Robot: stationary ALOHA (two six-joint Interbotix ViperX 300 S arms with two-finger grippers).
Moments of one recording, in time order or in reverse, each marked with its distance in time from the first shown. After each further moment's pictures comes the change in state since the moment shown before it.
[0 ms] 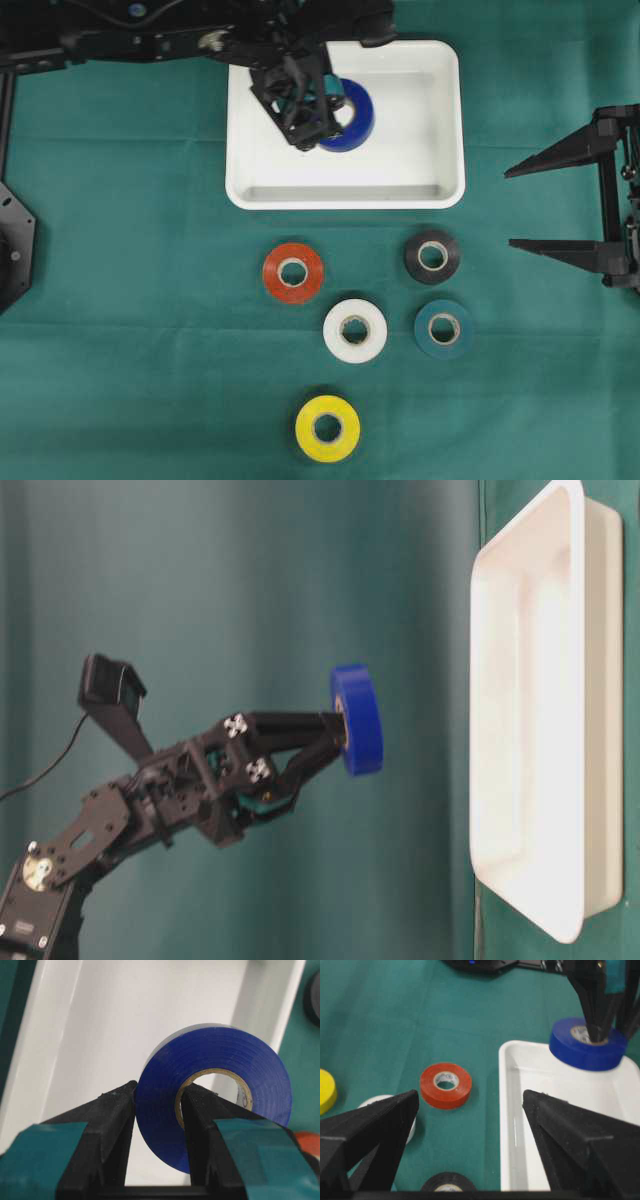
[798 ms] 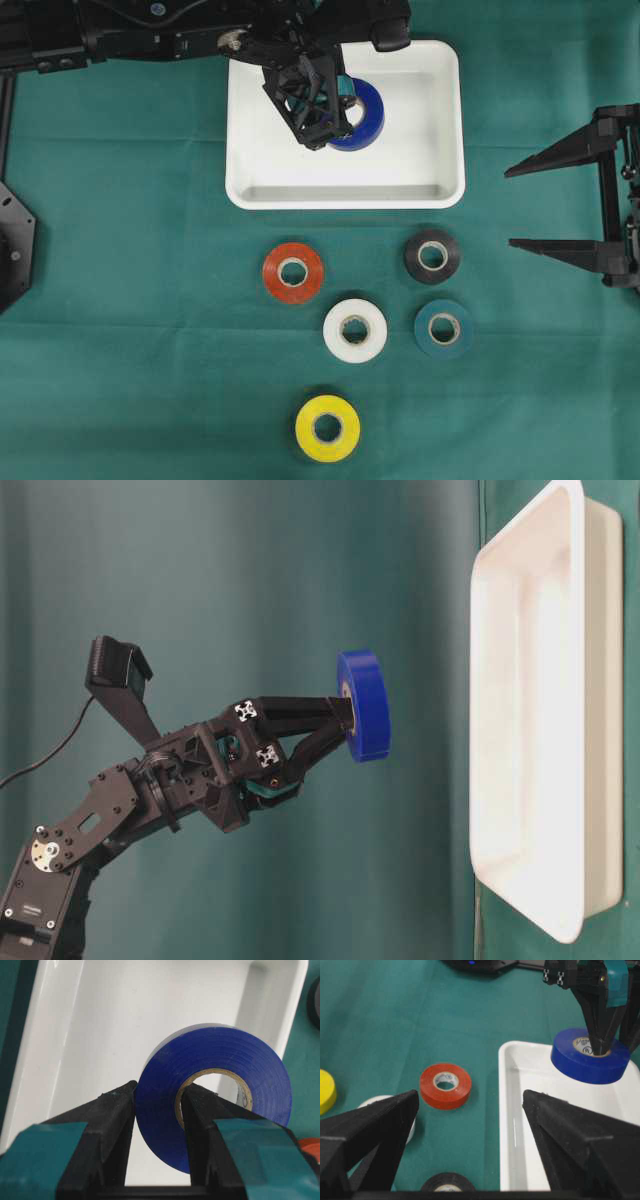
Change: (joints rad) left arm -0.002 0.020 -0.021 0.000 0.003 0.025; right arm 0.000 0.000 0.000 -0.002 0.000 0.000
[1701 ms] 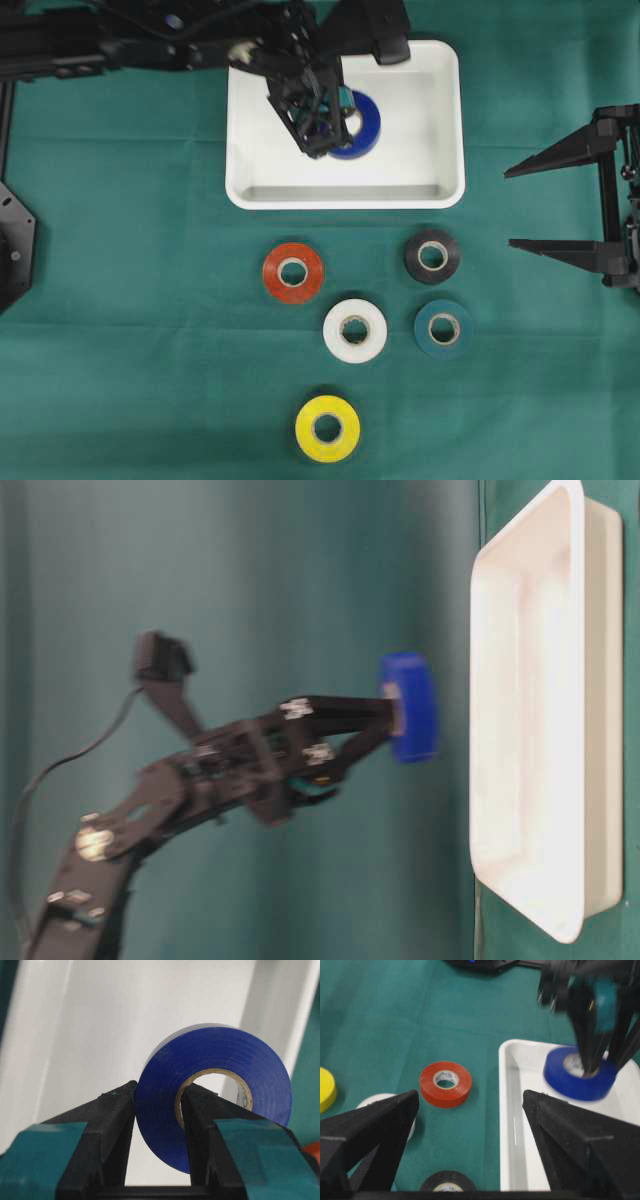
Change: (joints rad) left arm 0.000 0.054 0.041 0.000 -0.057 0.000; right arm 0.000 0.000 0.000 0.000 0.005 0.000
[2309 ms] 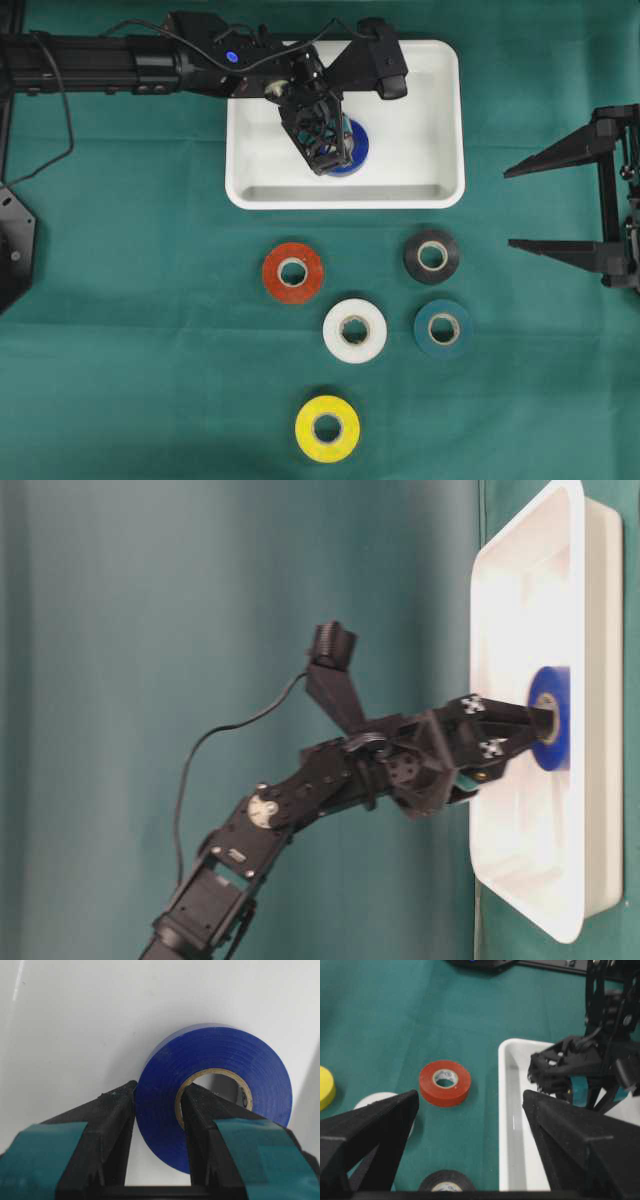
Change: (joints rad) left arm 0.040 0.204 0.048 0.000 -0.152 0.003; right arm 0.000 0.003 0.000 -0.008 0.002 -0.002
